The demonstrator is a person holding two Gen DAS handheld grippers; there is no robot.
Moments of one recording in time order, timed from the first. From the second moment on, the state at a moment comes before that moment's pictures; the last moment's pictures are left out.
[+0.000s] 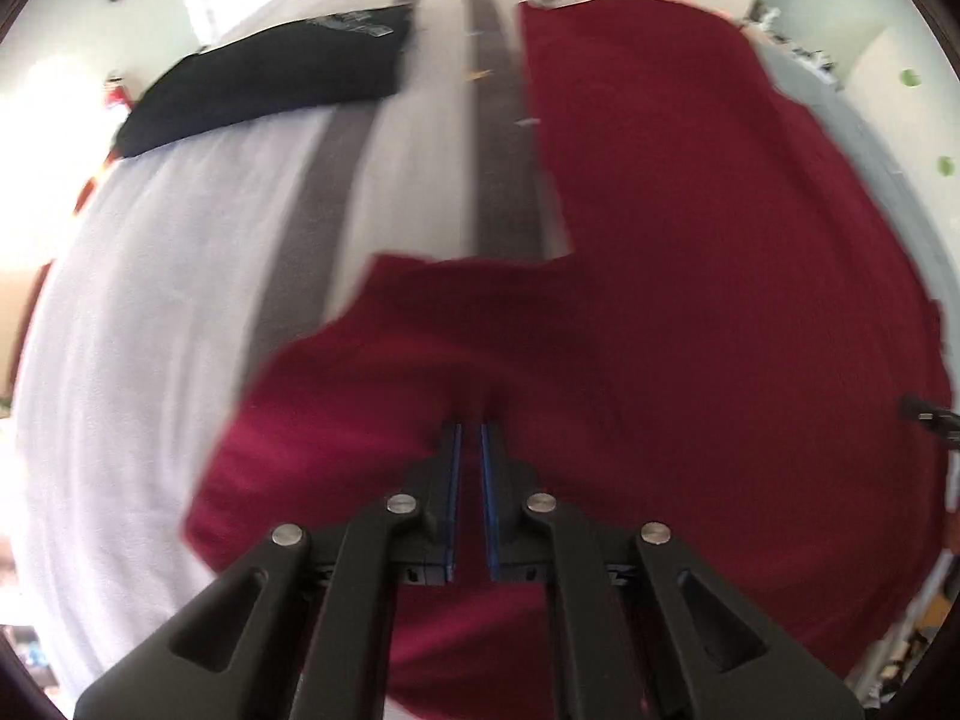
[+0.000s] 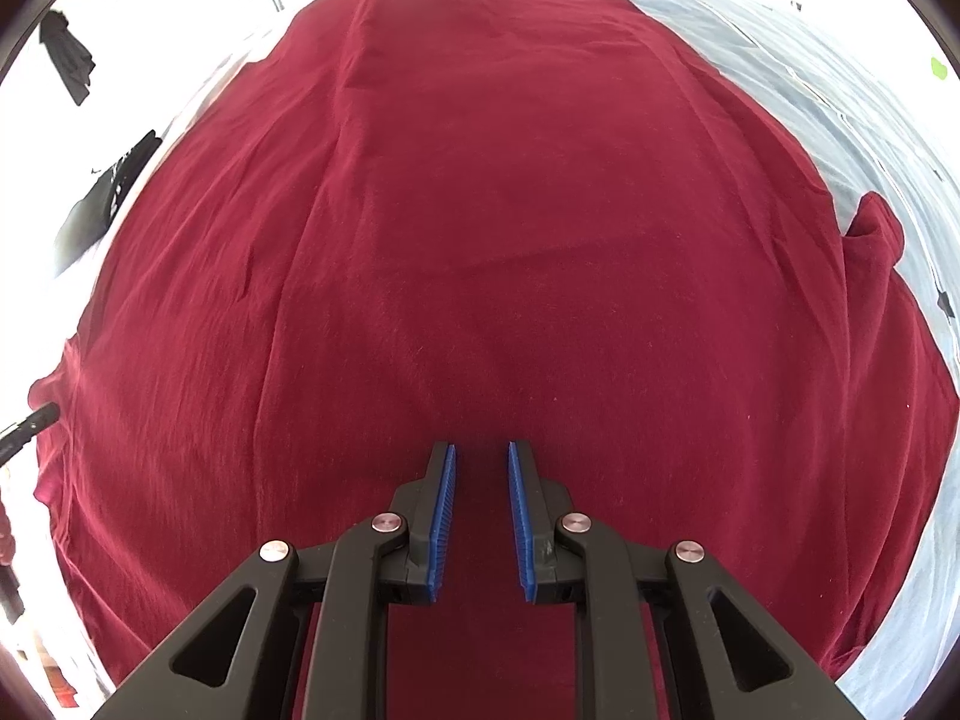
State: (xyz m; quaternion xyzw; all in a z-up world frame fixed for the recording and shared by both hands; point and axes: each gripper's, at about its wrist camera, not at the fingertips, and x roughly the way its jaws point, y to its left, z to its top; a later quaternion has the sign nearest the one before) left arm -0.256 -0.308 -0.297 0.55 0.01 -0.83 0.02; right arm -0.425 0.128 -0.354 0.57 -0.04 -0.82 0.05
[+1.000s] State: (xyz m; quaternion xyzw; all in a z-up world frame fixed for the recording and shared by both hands) left arm -0.161 -0.228 -0.239 0.59 -0.02 -0.81 0.07; right arm -0.392 0.244 -0.327 0.53 -0.08 -0.84 -0.05
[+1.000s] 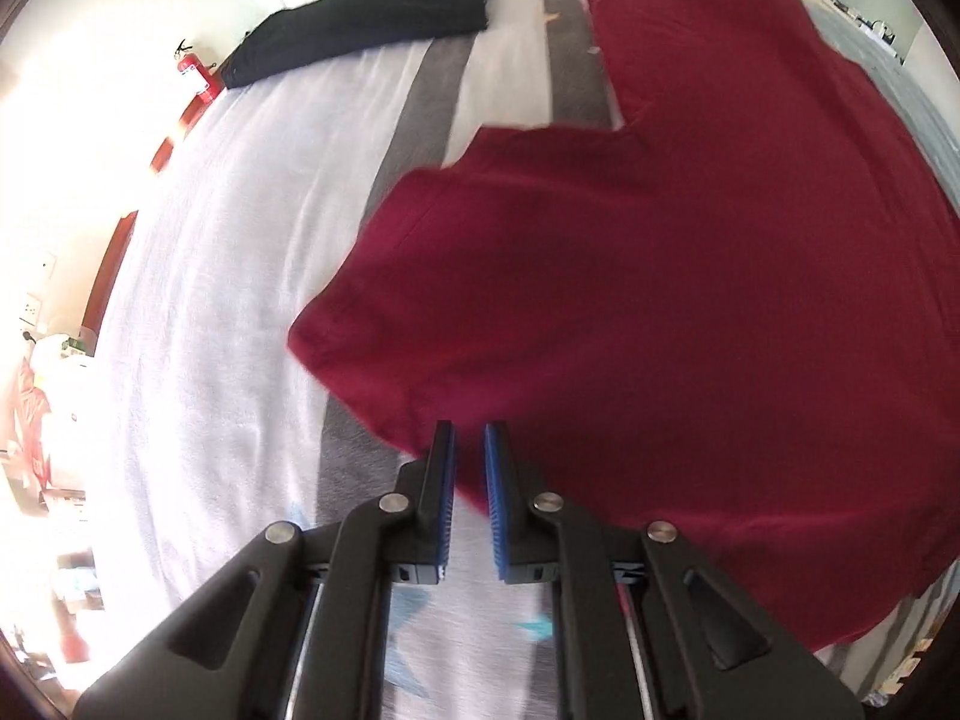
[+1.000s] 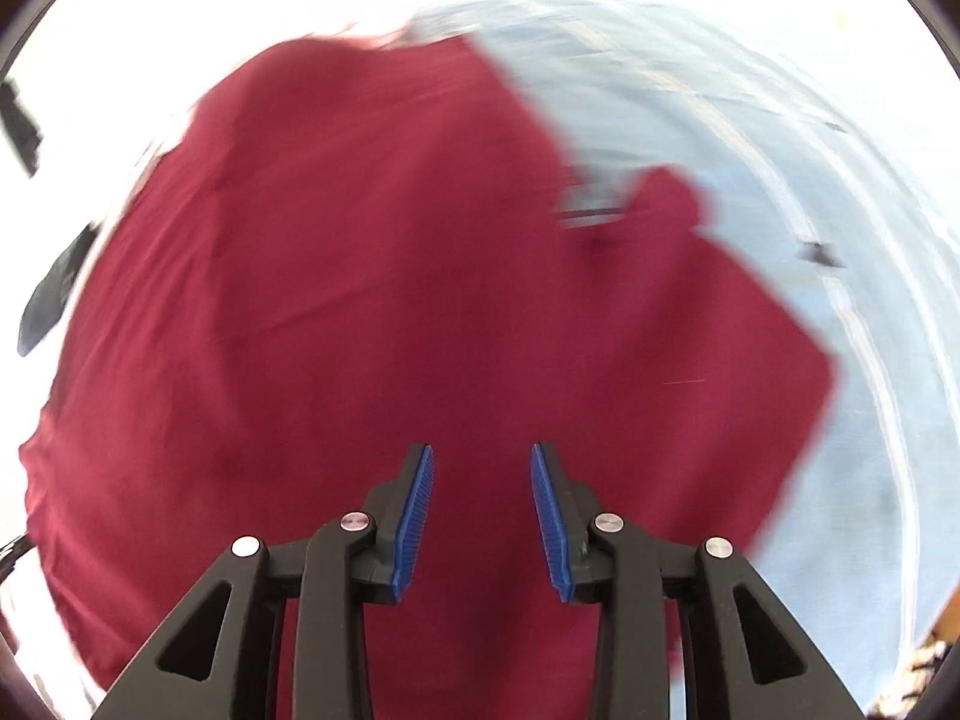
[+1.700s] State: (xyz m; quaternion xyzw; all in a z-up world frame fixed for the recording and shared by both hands) left arm -0.209 -0.065 -0.260 0.58 0.02 -0.81 -0.01; right arm -0.401 0.464 -0.371 0.55 -0.12 -0.82 -0.11
